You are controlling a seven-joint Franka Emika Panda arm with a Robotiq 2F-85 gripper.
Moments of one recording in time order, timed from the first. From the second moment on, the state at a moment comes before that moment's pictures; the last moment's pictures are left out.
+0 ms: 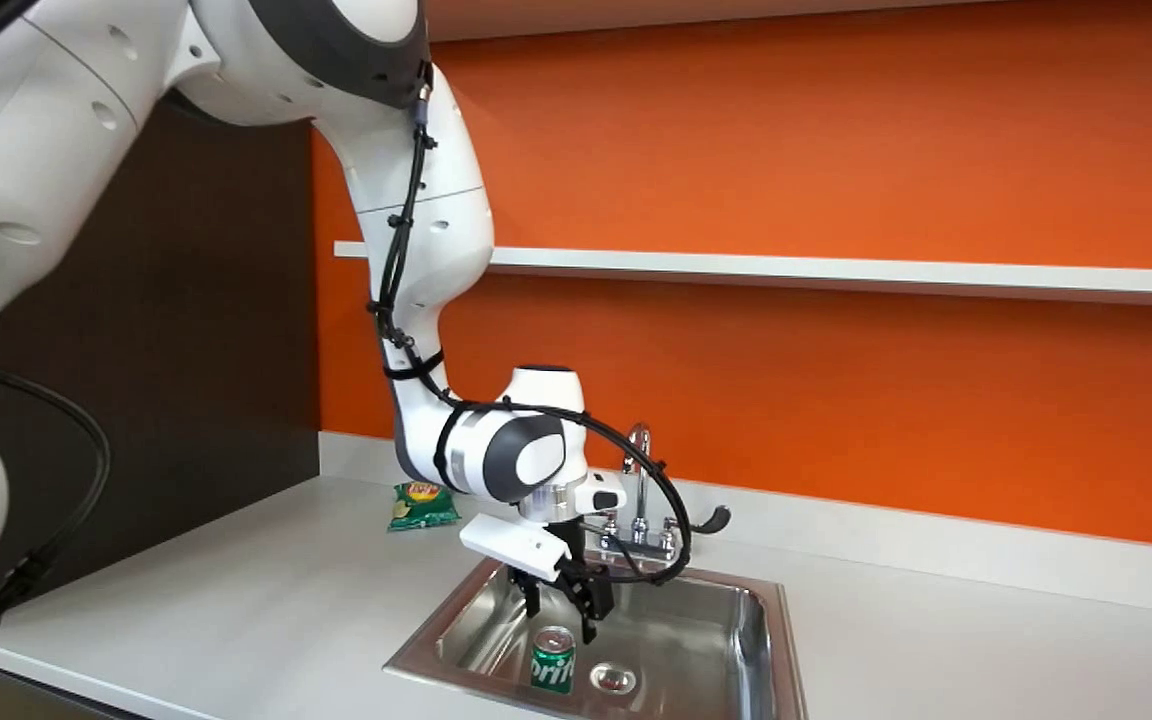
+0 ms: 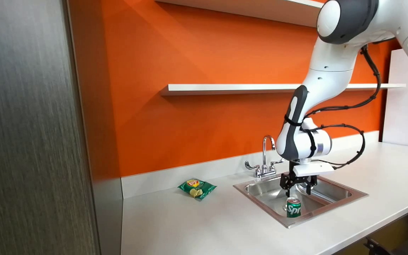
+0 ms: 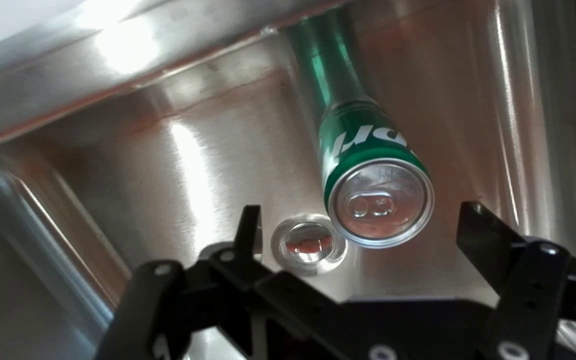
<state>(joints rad) -0.16 0.50 -0.16 -2.32 0.05 2.91 -0.07</state>
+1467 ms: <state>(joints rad) -0.11 0.67 -0.16 -2.18 0.05 2.91 -0.03</state>
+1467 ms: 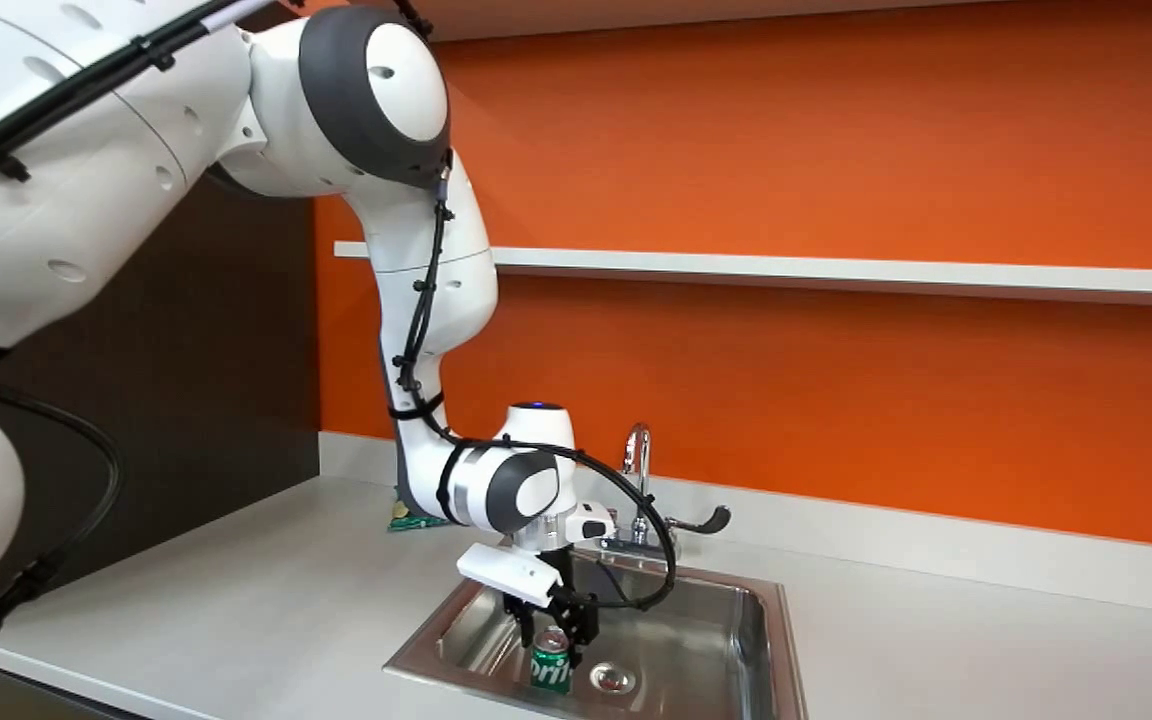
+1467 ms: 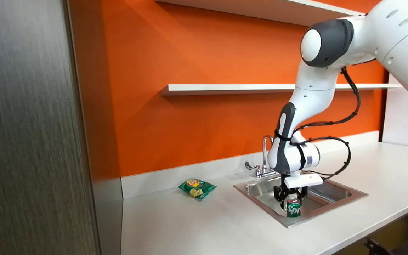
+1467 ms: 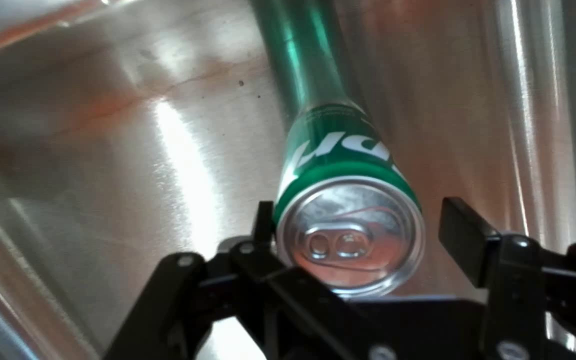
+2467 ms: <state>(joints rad) -0.06 0.55 -0.17 -2.24 0.04 2.90 -0.02</state>
